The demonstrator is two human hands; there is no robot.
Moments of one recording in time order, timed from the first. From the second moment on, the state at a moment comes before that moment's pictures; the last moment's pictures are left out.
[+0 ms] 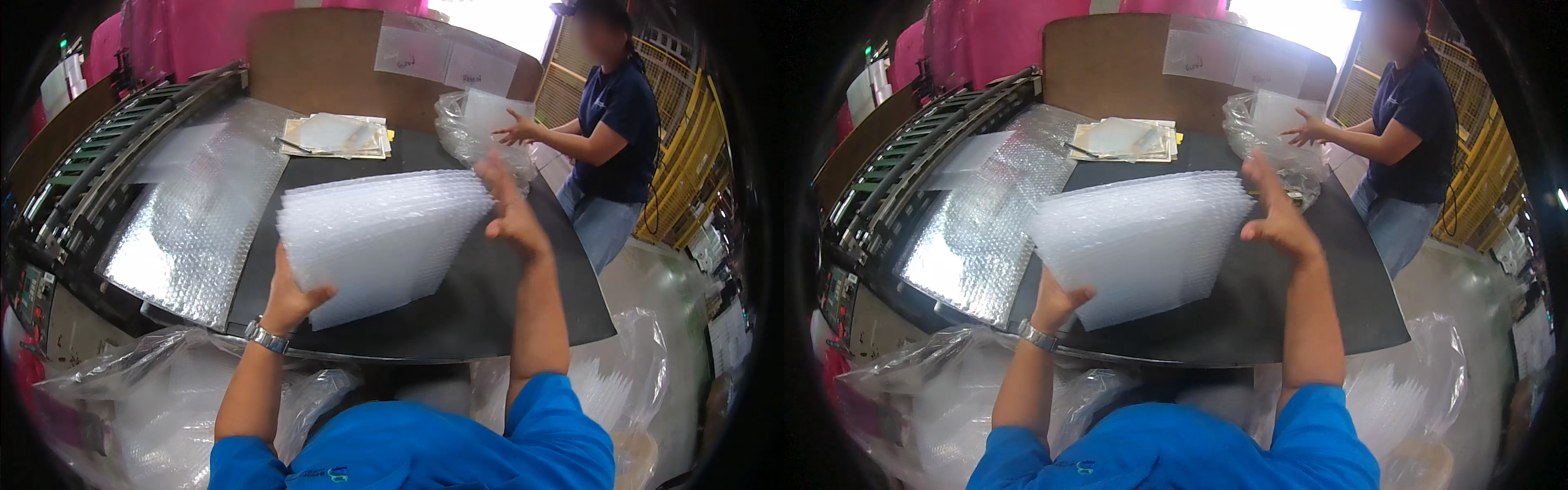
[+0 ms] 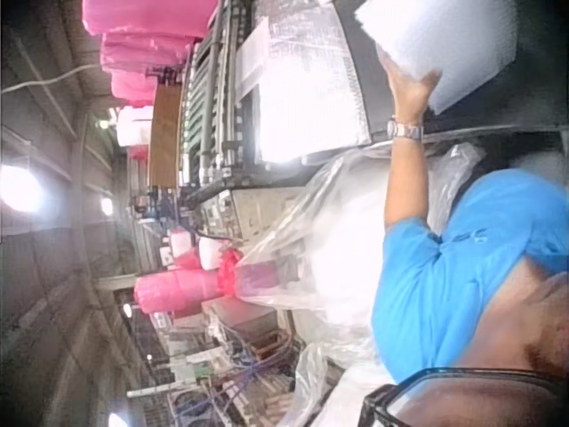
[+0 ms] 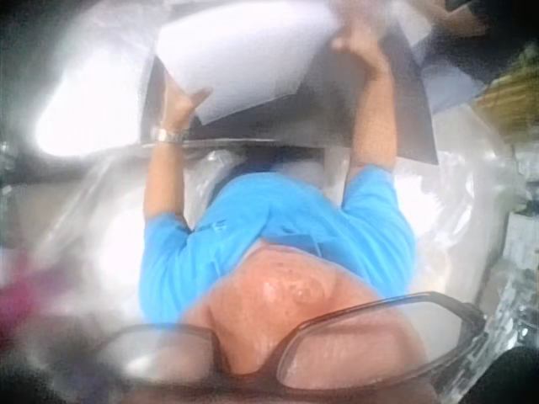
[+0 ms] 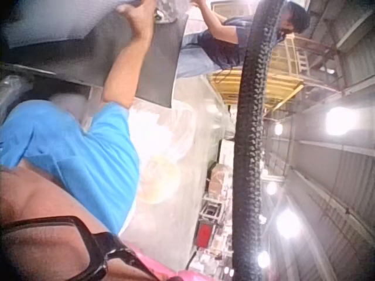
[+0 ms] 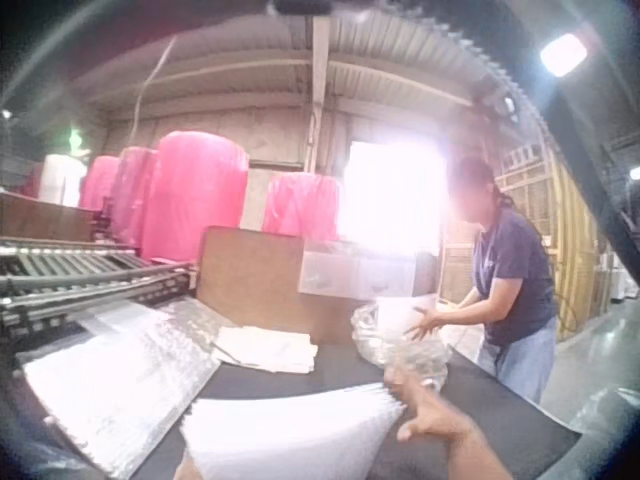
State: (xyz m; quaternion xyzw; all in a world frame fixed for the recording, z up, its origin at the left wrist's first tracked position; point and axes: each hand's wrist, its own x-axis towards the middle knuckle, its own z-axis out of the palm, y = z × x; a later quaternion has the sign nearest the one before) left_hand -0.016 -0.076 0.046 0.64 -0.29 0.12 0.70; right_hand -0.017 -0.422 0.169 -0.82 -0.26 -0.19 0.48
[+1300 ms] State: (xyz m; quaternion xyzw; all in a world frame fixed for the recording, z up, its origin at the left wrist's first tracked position) left_hand -0.066 0.085 0.131 0.71 0.14 0.69 0.00; right_hand 0.023 -0.340 0.011 -0.93 -0.26 -0.05 0.26
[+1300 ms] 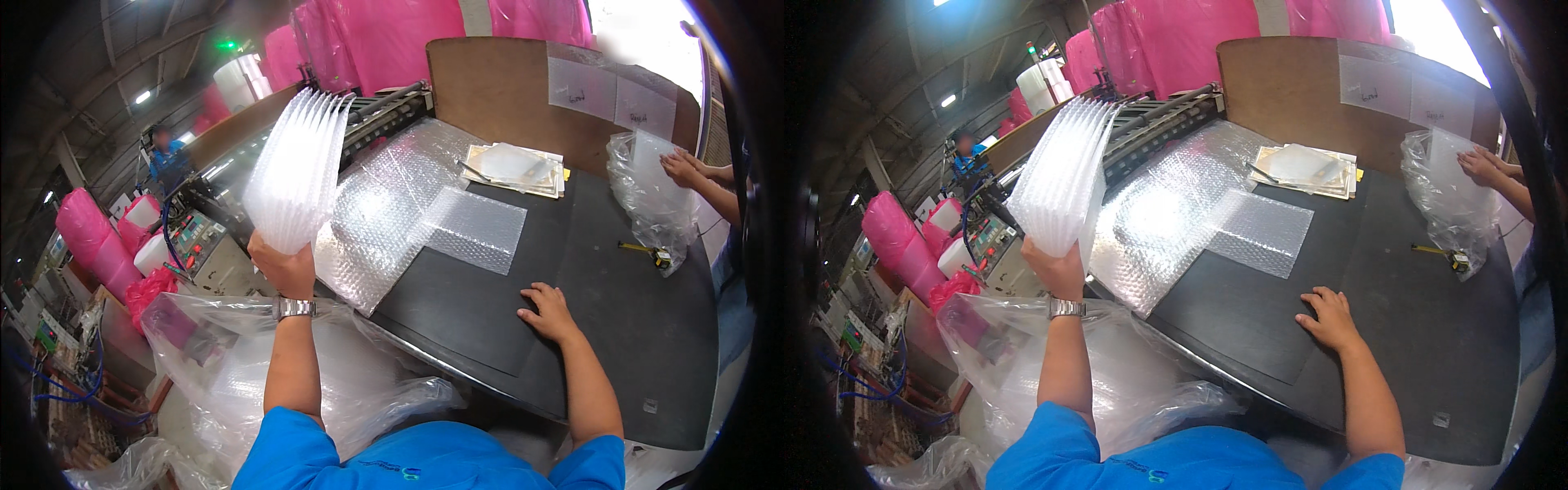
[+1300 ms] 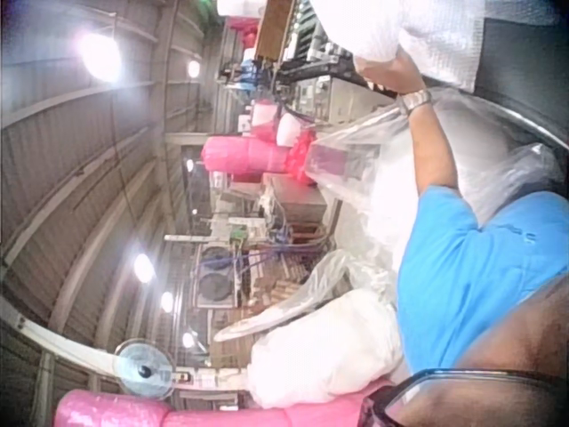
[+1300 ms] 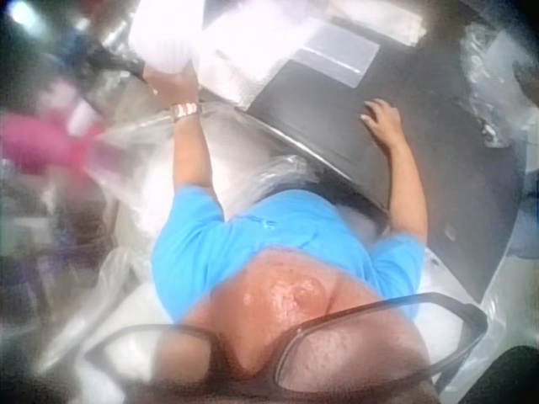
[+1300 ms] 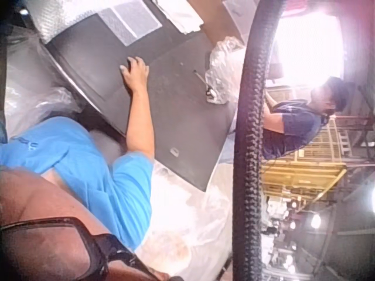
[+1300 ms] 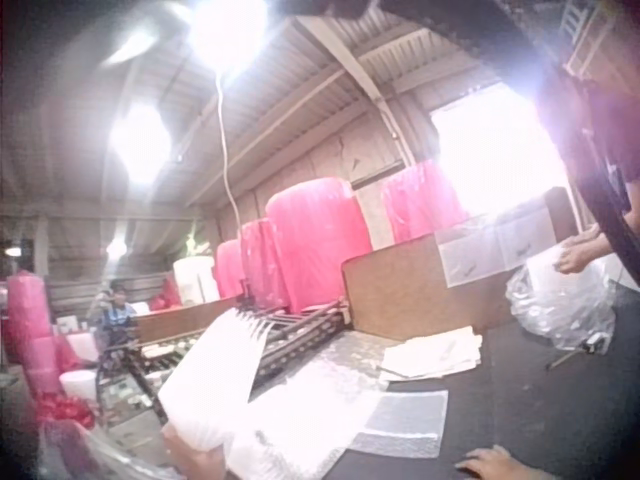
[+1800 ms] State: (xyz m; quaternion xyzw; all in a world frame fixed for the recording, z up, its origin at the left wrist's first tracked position) left_hand -0.063 0.078 0.141 0.73 0.18 0.66 0.06; right_hand 0.022 -0.339 0.011 -0.93 -0.26 -0.04 0.26
